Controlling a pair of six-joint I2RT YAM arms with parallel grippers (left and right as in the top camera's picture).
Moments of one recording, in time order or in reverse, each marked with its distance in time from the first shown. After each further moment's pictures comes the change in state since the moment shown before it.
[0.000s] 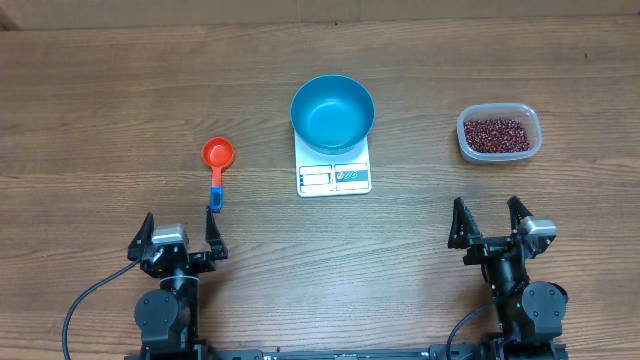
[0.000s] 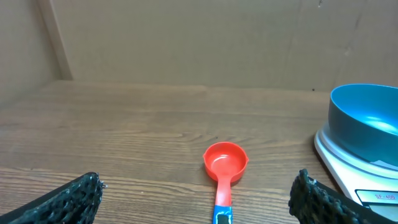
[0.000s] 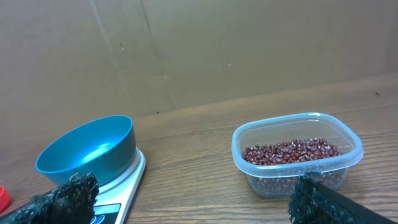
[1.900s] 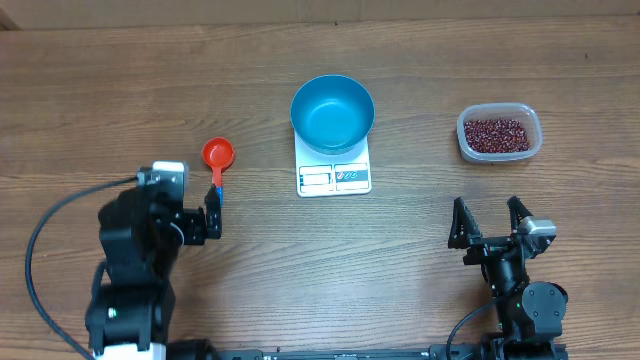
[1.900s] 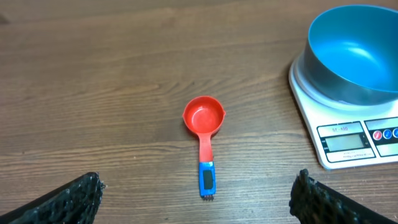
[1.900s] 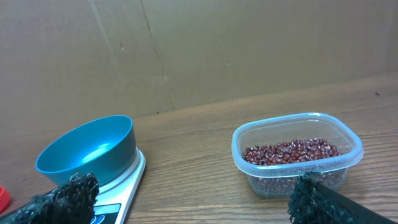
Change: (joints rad) left arm 0.000 0.732 0.694 -0.476 0.111 0.128; right arm 0.000 0.000 0.000 0.000 0.000 0.000
